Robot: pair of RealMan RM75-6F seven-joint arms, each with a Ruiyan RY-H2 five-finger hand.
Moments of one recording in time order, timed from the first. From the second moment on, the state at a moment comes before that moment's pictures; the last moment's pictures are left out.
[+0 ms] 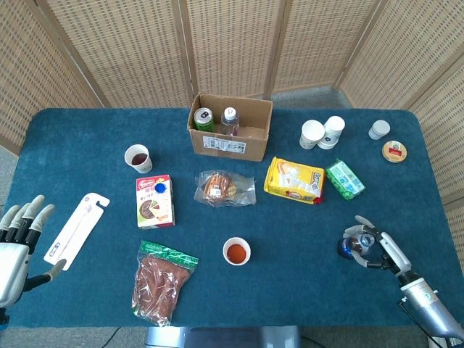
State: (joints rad) left arm -0.01 -0.93 0.00 -2.10 1.66 1.58 0.28; right arm 0.26 -1.66 -0.16 -0.42 -1.71 1.47 1.67
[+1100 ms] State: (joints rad) left arm -0.05 -0.90 -0.01 -1.97 1.66 1.54 0.01; right arm 0.31 -1.38 -0.09 -1.16 -1.70 1.51 0.97
